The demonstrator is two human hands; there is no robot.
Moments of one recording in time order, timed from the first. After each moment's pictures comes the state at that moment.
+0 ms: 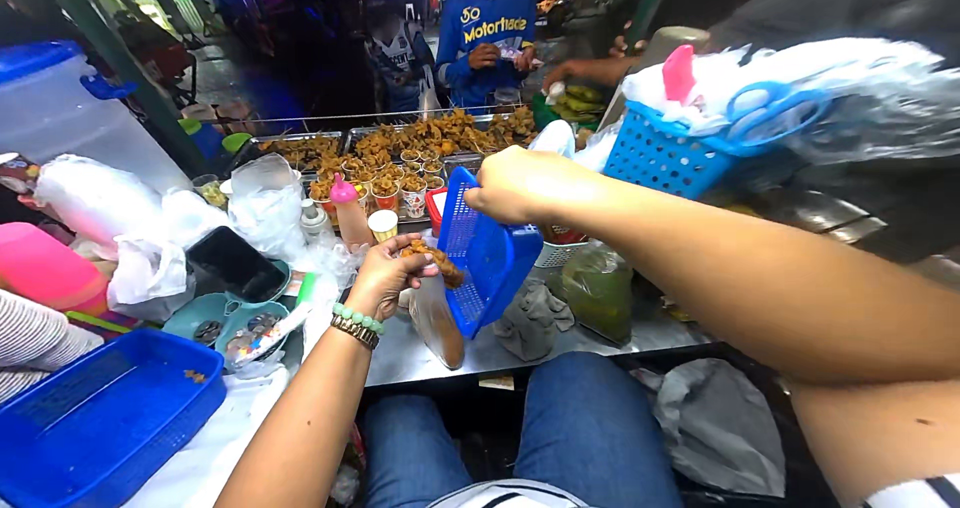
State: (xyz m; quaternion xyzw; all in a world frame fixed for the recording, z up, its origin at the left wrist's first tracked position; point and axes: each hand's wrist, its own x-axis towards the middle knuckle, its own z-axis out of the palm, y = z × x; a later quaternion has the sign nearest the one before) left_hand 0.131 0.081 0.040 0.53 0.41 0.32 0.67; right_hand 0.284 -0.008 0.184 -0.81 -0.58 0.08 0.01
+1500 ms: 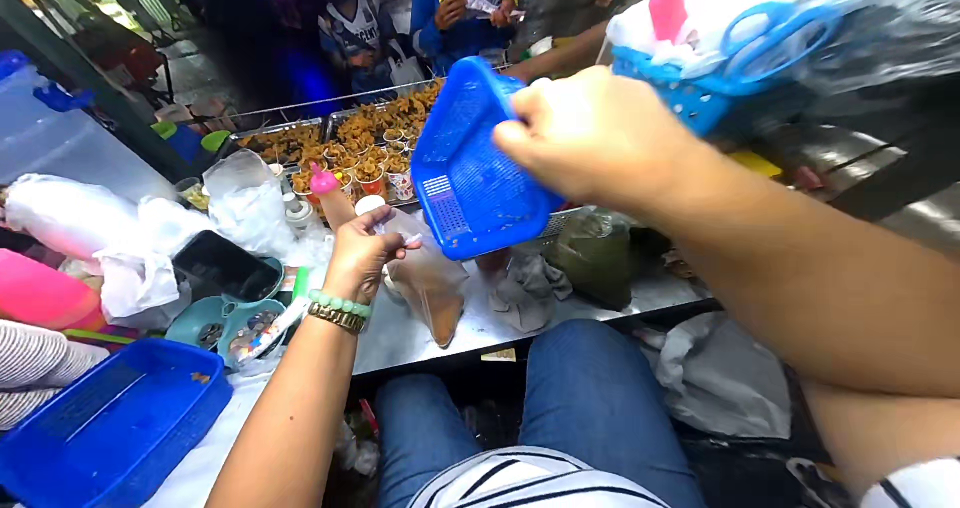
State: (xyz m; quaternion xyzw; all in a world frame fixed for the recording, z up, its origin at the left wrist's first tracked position) left_hand 0.126 0.074 0.056 0.63 0.44 0.31 0.57; right_hand 0.312 -0.071 0.180 -0.77 -0.61 -0.08 0.19
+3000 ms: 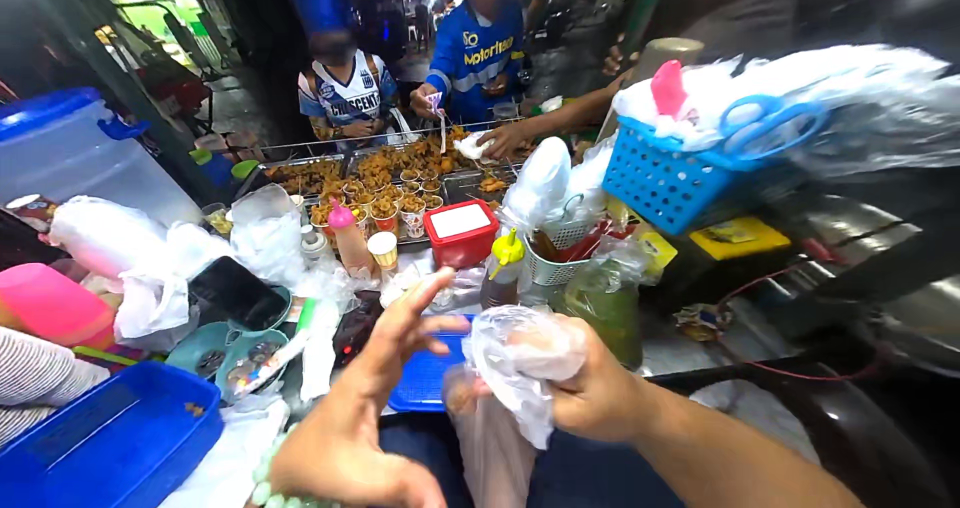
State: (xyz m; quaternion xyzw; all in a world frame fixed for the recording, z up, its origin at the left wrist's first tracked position) left_hand 0.077 0.004 0.060 0.81 -0.09 0.32 0.49; right_hand 0.289 -0.101 0.048 -0.33 -0.76 0.08 0.55
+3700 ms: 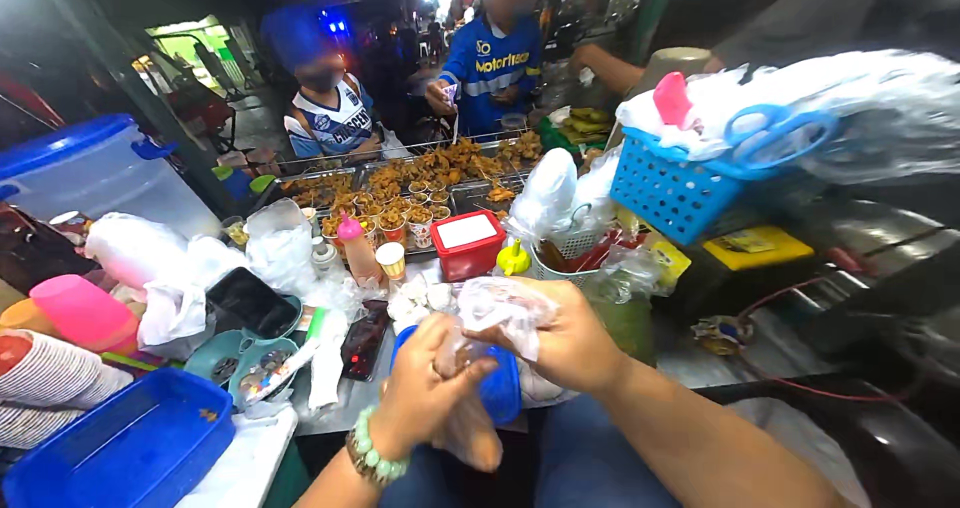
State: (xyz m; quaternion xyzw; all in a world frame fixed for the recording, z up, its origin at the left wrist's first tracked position) left_hand 0.122 0.000 0.016 0.82 0.14 0.44 0.33; right_hand 0.295 -0.073 0.064 -0.37 -0.68 0.13 0.61
